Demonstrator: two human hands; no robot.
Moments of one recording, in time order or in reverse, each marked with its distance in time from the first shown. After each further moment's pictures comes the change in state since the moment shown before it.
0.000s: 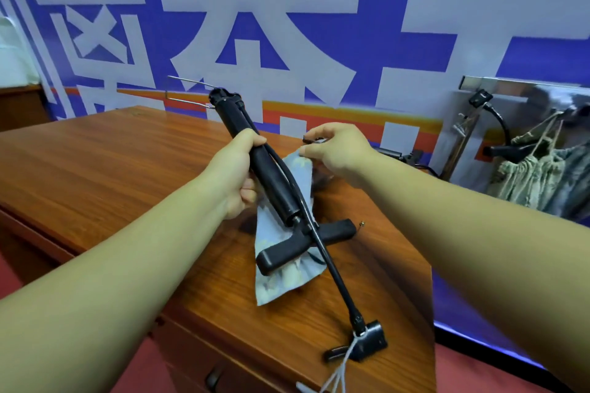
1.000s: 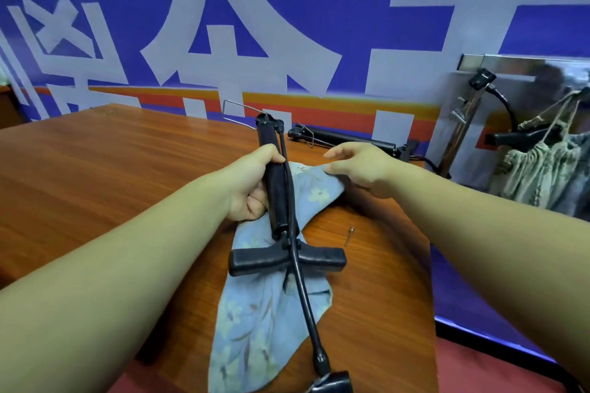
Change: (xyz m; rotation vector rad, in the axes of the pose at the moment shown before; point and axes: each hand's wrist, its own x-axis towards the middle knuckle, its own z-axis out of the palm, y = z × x) left_hand 0.078 -0.025 0.040 0.363 -0.249 -0.285; right_hand 0.047 0.087 -0.056 -0.129 -0.122 0.122
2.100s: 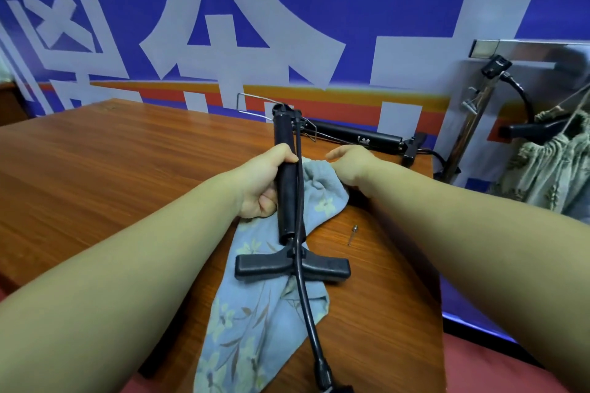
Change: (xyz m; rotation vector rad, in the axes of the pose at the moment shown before) left_hand 0.023 -0.004 0.011 0.036 -0.056 0.042; right_hand 0.028 0.008 0.024 -0.061 0.040 0.163
